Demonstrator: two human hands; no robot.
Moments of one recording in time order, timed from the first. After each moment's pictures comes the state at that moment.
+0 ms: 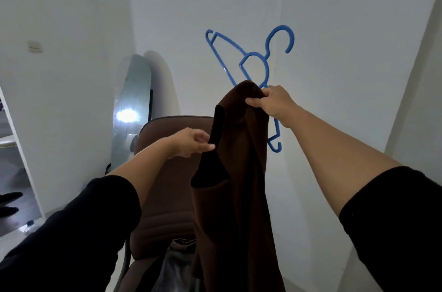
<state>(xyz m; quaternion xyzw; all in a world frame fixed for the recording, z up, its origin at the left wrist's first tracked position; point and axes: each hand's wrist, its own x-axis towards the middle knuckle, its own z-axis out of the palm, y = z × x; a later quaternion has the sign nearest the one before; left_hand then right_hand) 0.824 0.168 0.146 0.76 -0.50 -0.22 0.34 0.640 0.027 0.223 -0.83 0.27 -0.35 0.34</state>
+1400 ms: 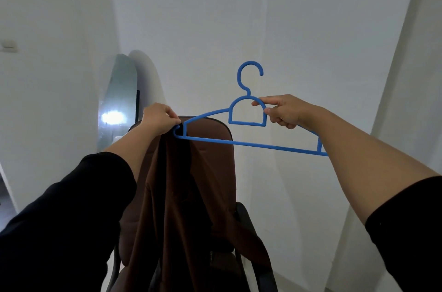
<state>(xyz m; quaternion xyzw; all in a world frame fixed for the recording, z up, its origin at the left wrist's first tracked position) 0.851 0.160 0.179 0.85 -0.38 0.07 0.37 0.586 0.019 0.218 -0.87 0.32 -0.23 0.29</state>
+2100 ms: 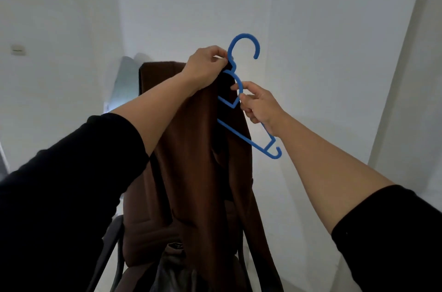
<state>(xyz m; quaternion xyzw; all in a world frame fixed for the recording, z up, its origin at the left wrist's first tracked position) 0.764 0.138 0.281 0.66 -0.55 0.07 0.50 0.636 0.049 0.213 -0.80 0.16 -0.38 0.44</state>
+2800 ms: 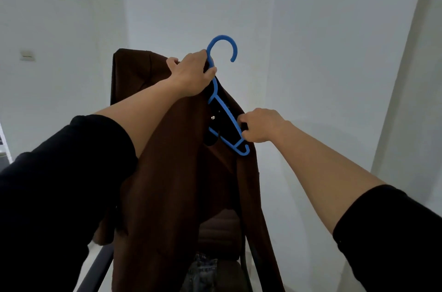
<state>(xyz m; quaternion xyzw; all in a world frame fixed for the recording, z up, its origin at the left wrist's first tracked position) 0.786 0.156 0.285 0.76 -0.50 0.27 0.32 0.638 0.051 0.214 -0.94 0.30 -0.08 -0.12</state>
